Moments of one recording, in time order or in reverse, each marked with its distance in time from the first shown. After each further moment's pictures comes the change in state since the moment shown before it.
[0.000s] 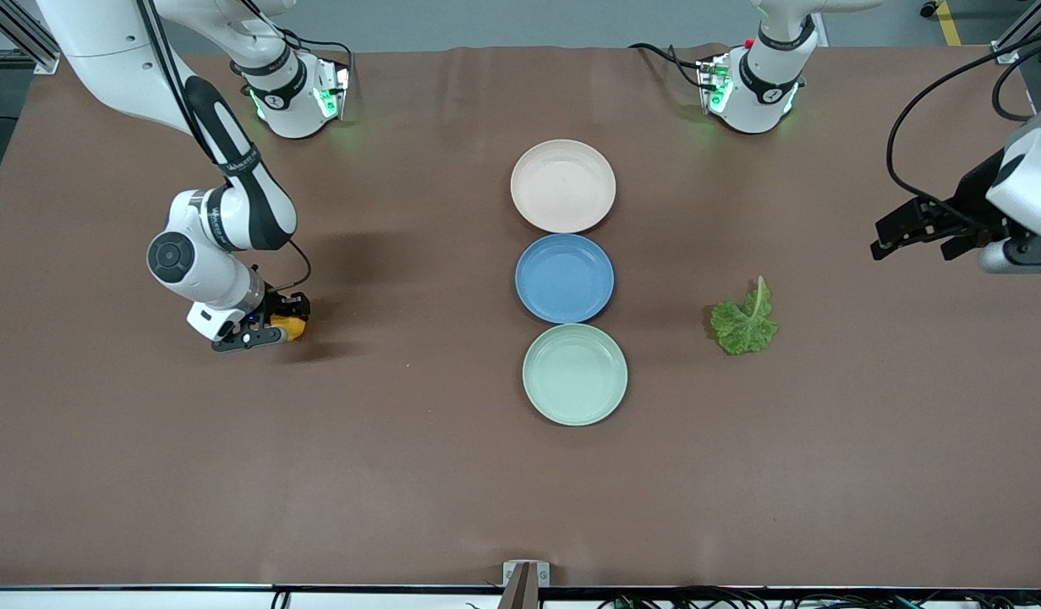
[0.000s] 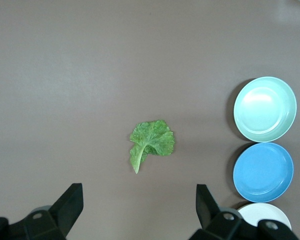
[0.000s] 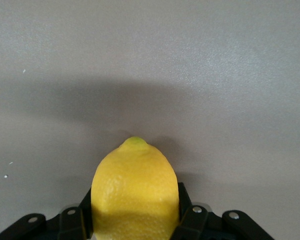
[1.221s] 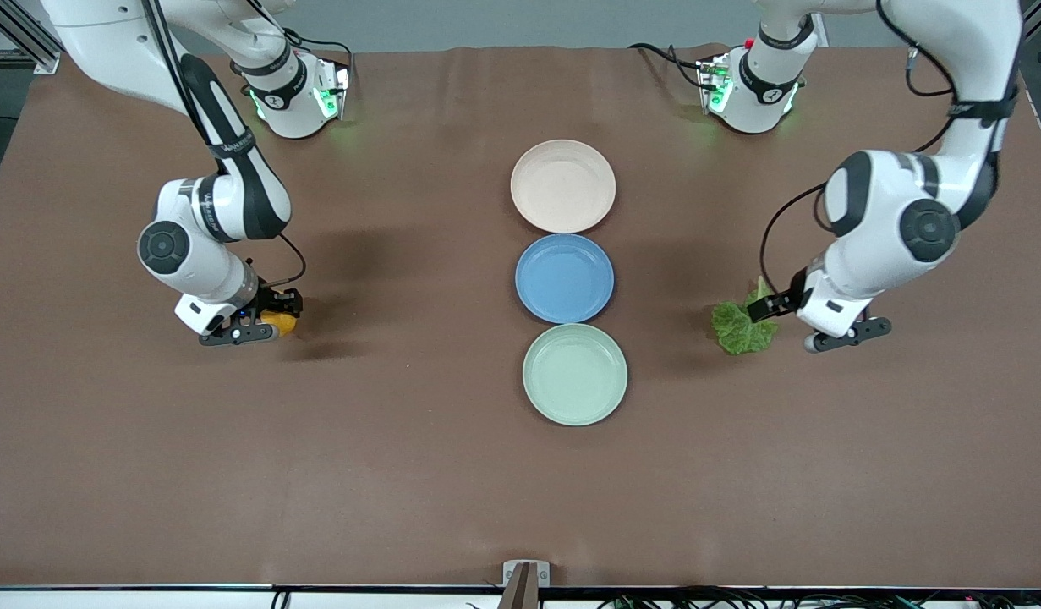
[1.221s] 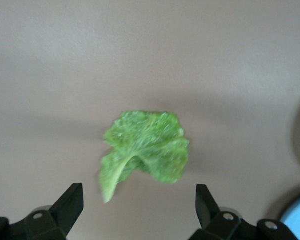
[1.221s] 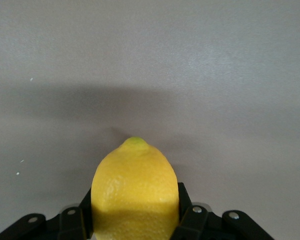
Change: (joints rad) left arm -0.053 0.170 -0.004 -0.453 0.000 0.479 -0.150; right arm 0.057 -0.050 -0.046 -0.001 -0.058 -0.047 0.116
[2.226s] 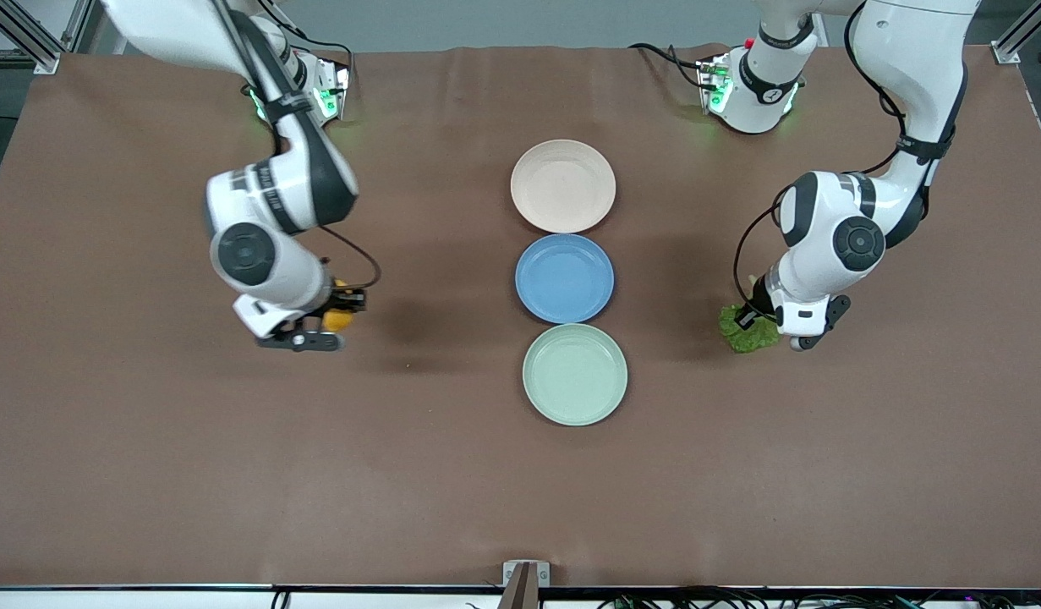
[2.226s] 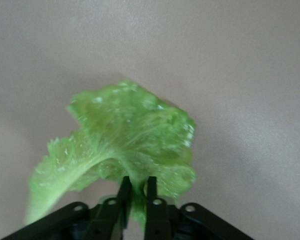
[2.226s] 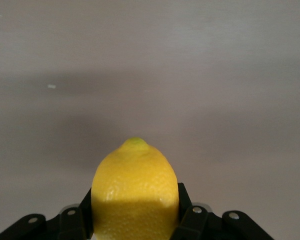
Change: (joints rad) left arm -0.064 0.132 -0.002 -0.177 -0.001 0.345 -0.612; right arm 0.190 -0.018 -0.008 0.338 -0.001 -0.484 0.326
